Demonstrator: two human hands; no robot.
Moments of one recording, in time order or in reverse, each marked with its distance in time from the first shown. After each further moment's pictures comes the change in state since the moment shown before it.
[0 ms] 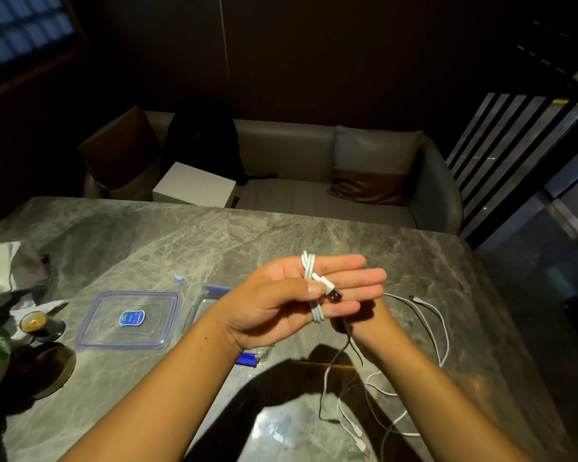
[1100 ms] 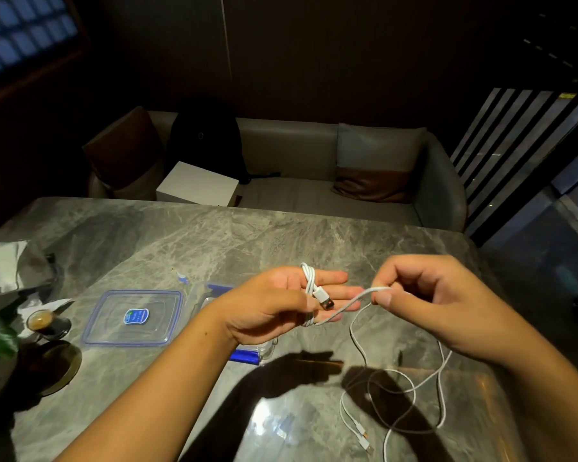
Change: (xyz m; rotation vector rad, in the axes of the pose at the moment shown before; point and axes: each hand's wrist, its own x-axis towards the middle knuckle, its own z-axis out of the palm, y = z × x) left_hand -0.002 -0.009 -0.023 0.120 0.174 -0.207; right_hand 0.086 0.030 -0.156 0.372 -1.131 -0.732
